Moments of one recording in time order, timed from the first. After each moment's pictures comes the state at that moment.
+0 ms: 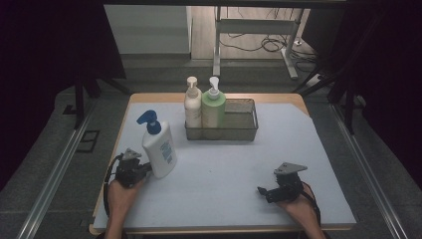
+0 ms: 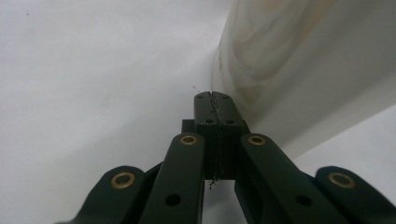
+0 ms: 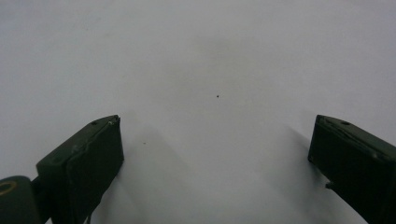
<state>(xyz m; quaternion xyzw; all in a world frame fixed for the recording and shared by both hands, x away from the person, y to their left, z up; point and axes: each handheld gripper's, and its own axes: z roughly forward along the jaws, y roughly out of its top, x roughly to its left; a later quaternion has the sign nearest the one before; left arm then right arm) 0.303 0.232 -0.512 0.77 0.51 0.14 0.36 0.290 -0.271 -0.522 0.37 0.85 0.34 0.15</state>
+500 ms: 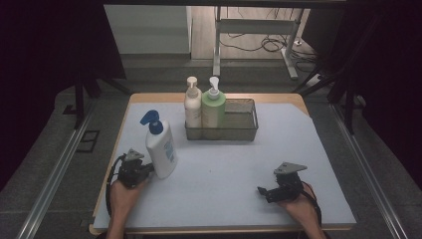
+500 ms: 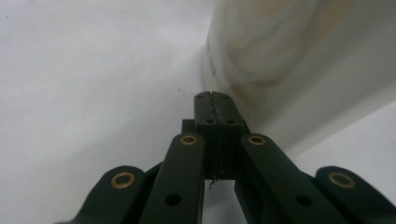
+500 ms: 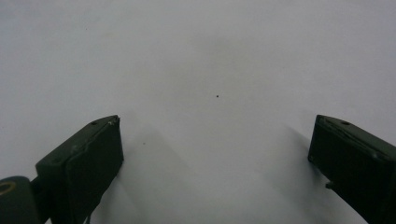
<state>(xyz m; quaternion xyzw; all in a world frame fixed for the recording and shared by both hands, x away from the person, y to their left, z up) 0.302 0.224 -0.512 0.77 0.50 0.14 0.36 0.290 -0.271 -0.521 0.37 0.85 0.34 0.15</state>
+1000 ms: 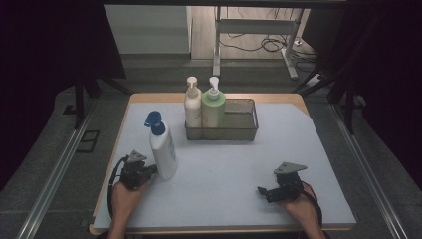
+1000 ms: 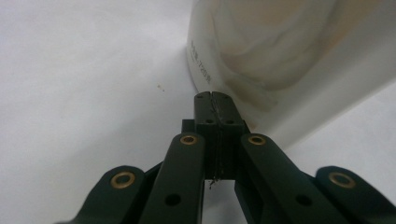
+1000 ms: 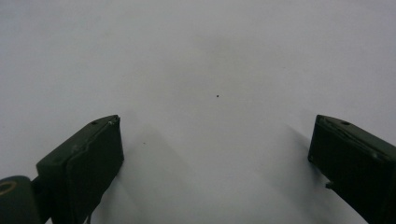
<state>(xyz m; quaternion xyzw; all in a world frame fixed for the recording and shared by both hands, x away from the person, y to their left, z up) 0.296 0.216 -0.511 0.78 0.50 0.13 0.36 0.290 -0.271 -0.521 0.37 0.85 0.34 0.15</state>
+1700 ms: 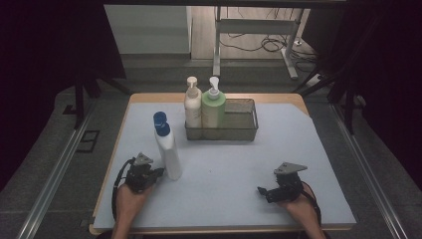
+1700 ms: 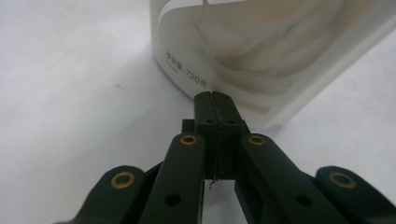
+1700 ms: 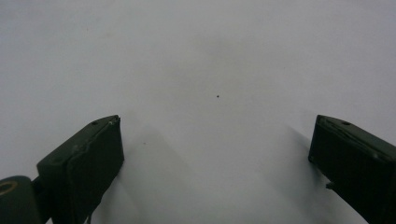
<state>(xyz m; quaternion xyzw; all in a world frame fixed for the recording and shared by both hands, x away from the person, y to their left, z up) 0.289 0.198 -0.510 0.80 0.47 0.12 0.36 0.290 -0.271 -0.522 0.37 0.85 0.34 0.15</state>
